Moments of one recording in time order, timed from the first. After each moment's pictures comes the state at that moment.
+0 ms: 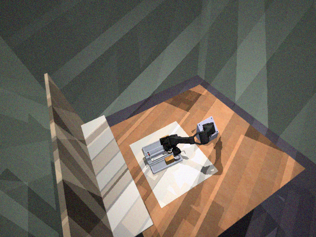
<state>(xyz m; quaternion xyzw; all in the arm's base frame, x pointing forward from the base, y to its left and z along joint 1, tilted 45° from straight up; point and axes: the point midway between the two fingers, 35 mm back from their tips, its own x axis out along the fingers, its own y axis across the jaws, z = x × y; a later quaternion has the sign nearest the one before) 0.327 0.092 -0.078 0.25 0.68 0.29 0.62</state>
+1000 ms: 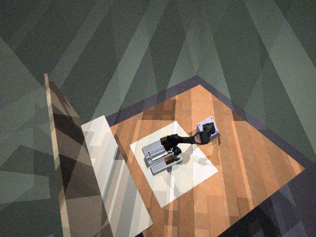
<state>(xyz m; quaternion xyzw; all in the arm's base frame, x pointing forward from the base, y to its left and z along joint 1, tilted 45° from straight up) 0.322 0.091 -0.078 0.25 0.68 0.29 0.62</state>
